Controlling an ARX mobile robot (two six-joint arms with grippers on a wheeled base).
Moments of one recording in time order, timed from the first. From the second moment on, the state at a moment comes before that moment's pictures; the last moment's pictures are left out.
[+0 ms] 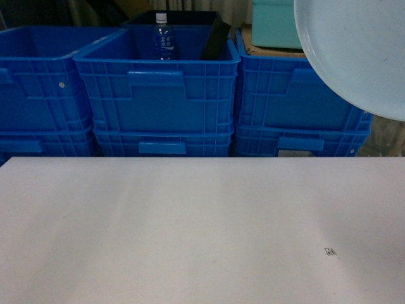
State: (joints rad) left arm 0.00 0.01 0.01 -0.01 0.00 0.00; right arm 0.02 1.04 0.53 0.48 -0.11 0.07
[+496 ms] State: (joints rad) left arm 0.00 0.01 0.01 -0.01 0.00 0.00; right arm 0.00 0.97 0.48 0.44 -0.13 0.09
